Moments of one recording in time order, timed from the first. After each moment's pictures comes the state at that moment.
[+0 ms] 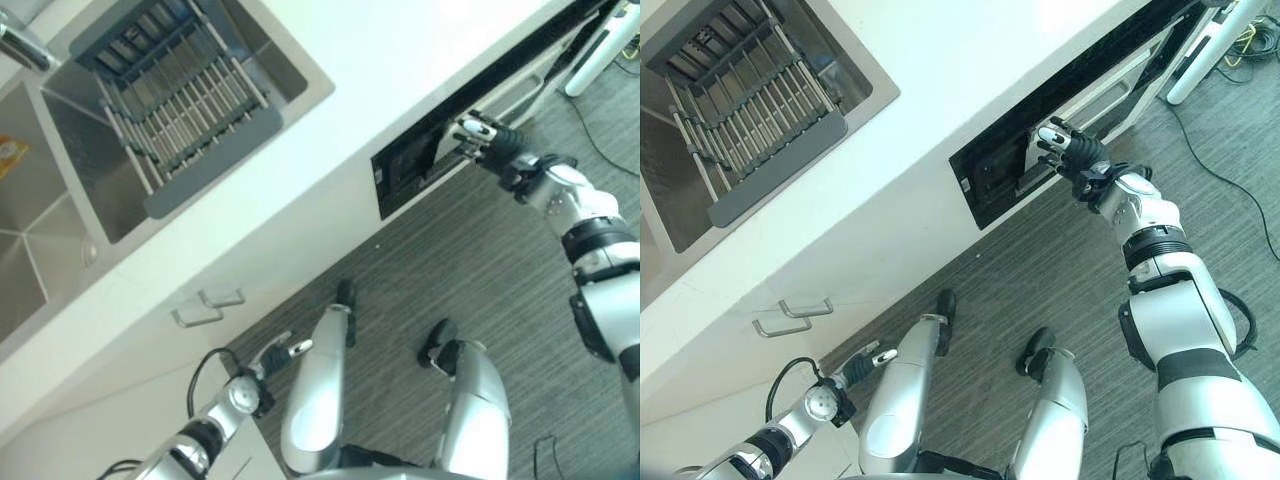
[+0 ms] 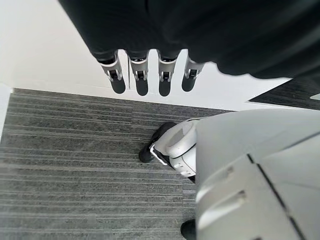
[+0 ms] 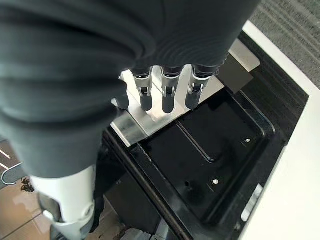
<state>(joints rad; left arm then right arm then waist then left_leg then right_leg) -0.21 0.39 -0.58 0.96 0.12 -0.19 0.08 -1.18 -0.61 0.38 1.09 0.93 0.14 0.37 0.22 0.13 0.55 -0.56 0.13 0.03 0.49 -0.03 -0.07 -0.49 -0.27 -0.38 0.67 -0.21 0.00</state>
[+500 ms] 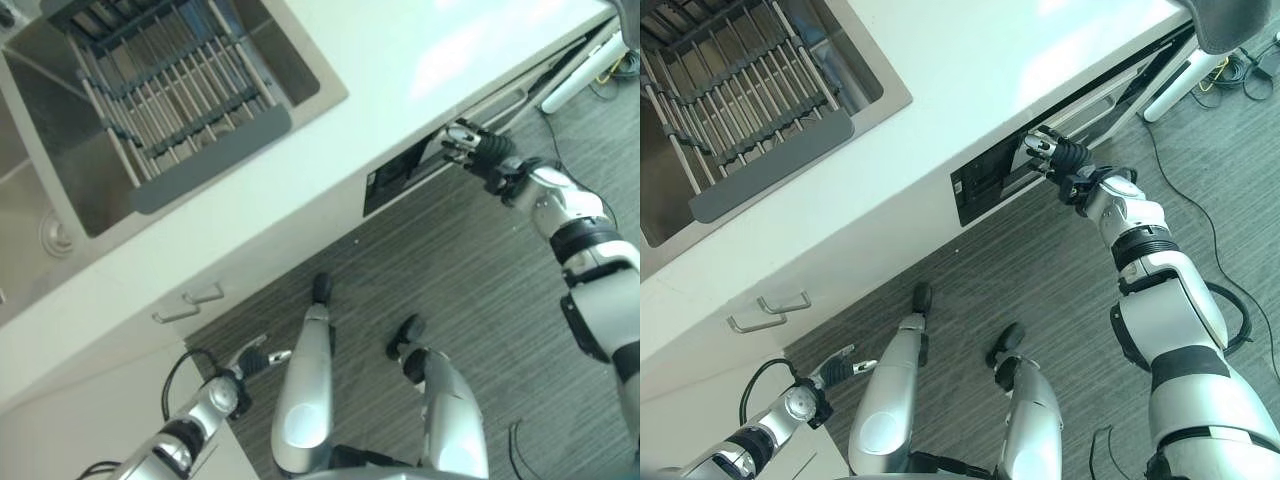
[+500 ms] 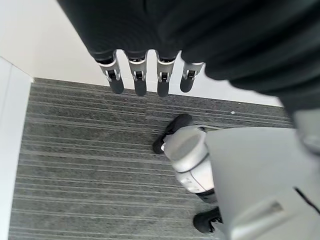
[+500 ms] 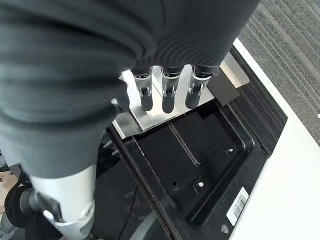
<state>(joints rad) -0.21 0.47 -0.55 0.98 0.13 -0.13 0.09 -1.18 -0.59 0.48 1.09 1.00 0.14 0.34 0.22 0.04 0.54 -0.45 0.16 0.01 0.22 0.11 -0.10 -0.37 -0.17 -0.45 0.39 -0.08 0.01</state>
